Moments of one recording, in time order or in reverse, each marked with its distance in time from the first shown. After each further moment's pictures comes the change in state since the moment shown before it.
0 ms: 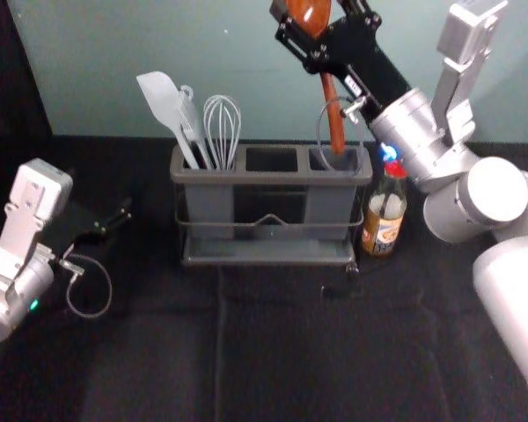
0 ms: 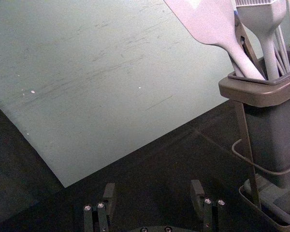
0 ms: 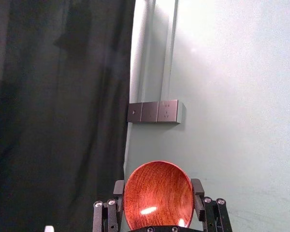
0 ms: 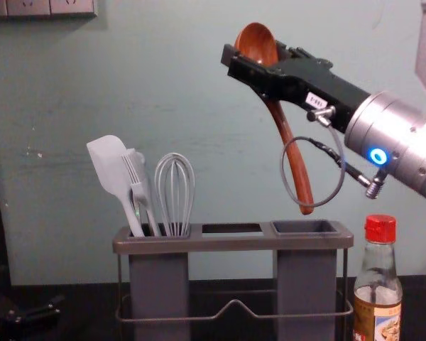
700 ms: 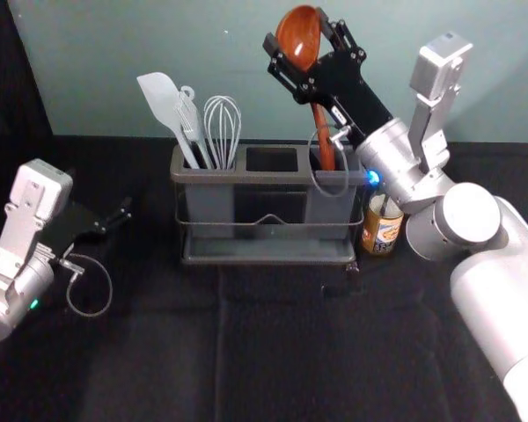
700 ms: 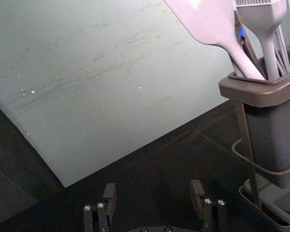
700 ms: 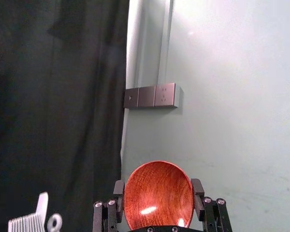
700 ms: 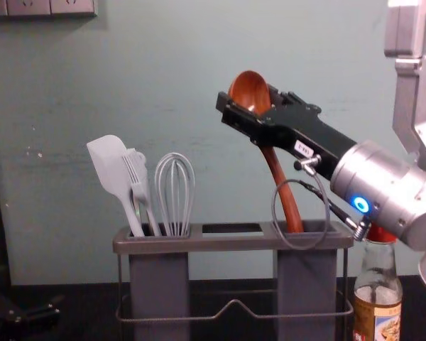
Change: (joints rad) left arm 0.000 0.000 0.000 0.000 0.000 0.000 0.000; right arm 0.032 -0.059 0.014 0.196 -0.037 -0.119 0.024
